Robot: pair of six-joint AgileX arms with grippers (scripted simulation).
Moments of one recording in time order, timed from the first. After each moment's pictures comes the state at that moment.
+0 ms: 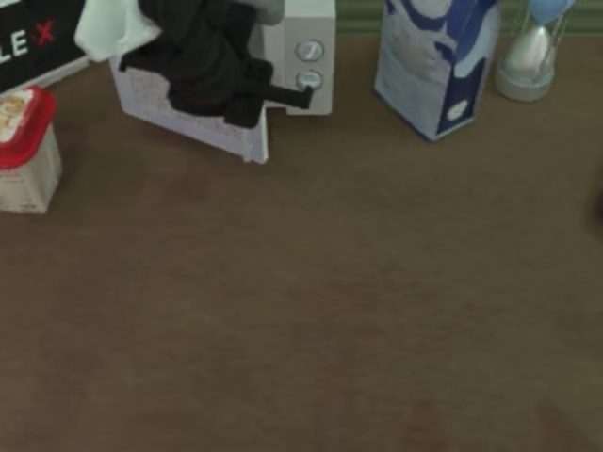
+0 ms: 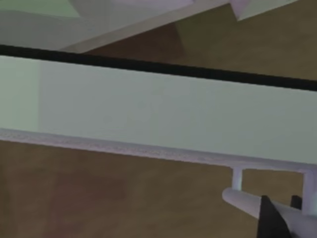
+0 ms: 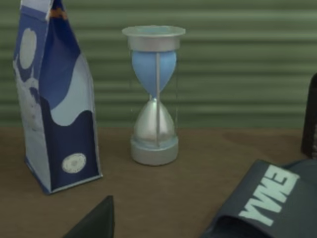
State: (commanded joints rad) left arm -0.46 1.94 1.63 -0.73 -0.05 -0.08; right arm 0.00 0.00 0.00 0.00 0.00 0.00
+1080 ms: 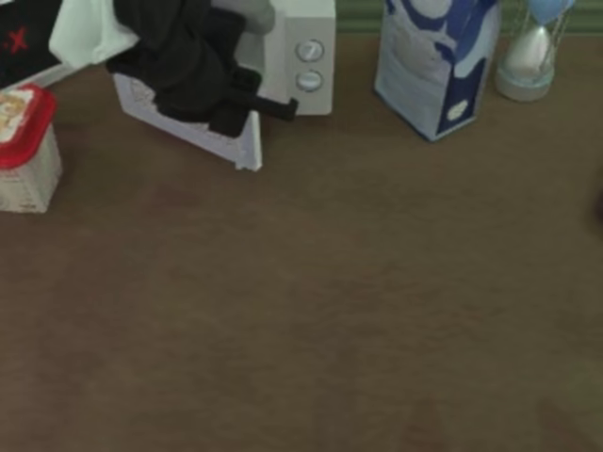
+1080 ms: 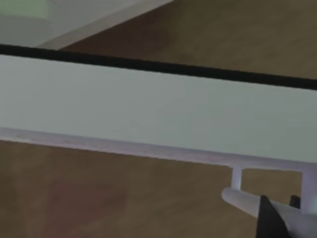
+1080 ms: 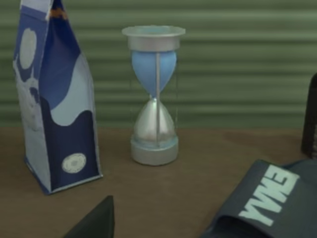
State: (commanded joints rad) left arm -0.44 1.89 1.56 -0.71 0.01 0.01; right arm 0.00 0.00 0.00 0.00 0.00 0.00
